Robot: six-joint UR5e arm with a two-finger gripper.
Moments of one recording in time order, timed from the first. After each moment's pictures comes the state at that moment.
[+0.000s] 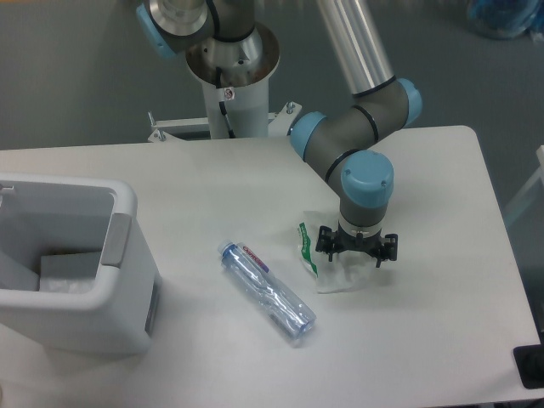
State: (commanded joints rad) arm 2.62 -2.08 -1.79 -0.77 1.62 0.79
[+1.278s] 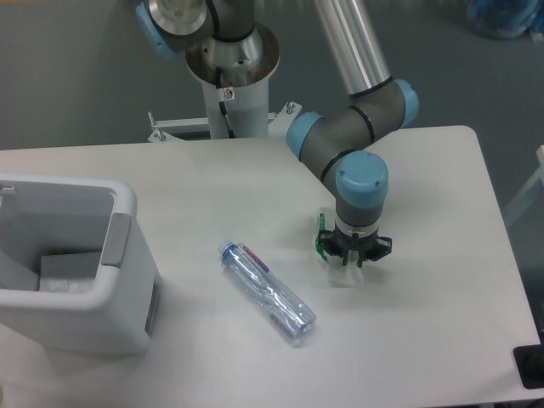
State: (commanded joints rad) arm 2.61 -2.06 -1.79 -0.76 1.62 0.80
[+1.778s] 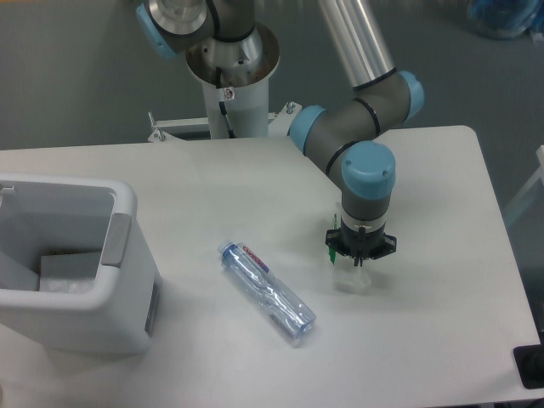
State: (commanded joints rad) arm 2.61 -2.03 -1.77 -0.77 1.58 0.79
